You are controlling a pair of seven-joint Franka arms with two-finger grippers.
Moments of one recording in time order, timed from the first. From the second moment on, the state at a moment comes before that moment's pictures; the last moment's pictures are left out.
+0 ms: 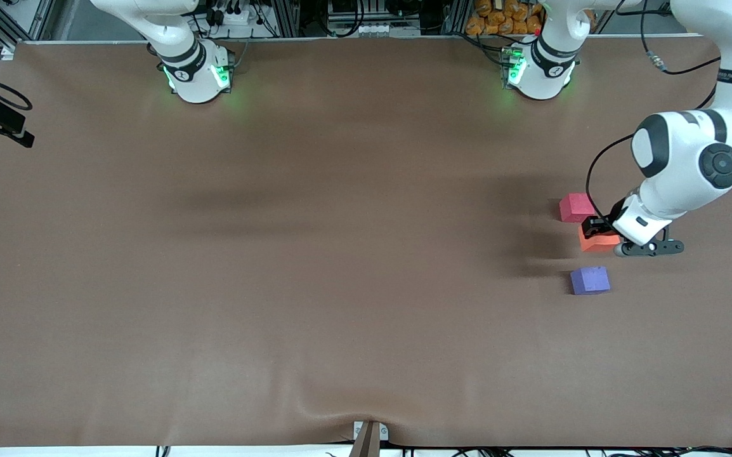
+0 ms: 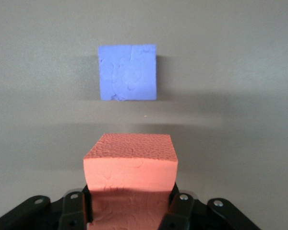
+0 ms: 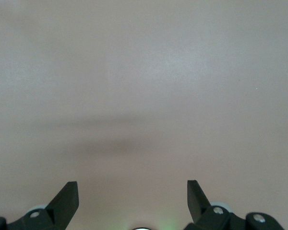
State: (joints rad) left arm -0.04 0.21 0.08 -2.21 -0.05 2.41 0.04; right arm -0.03 -0.06 -0.05 -1.52 0.02 1.43 -0.04
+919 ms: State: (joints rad) left arm -0.01 0.33 0.07 -2.24 -0.02 2.53 0.06; right arm -0.02 -0.06 -0.05 -1.46 0.02 1.41 -0.04
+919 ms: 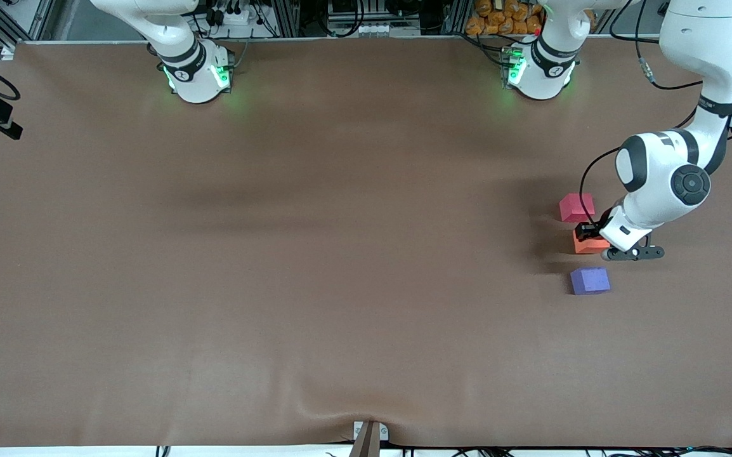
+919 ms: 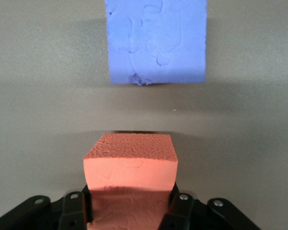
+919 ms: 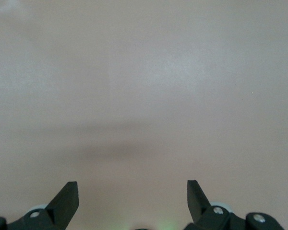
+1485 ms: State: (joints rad) left arm -0.01 0.36 0.07 -2.24 -0.02 2.57 0.06; right arm -0.02 -0.06 -0.05 -1.46 0.01 1.41 -0.04
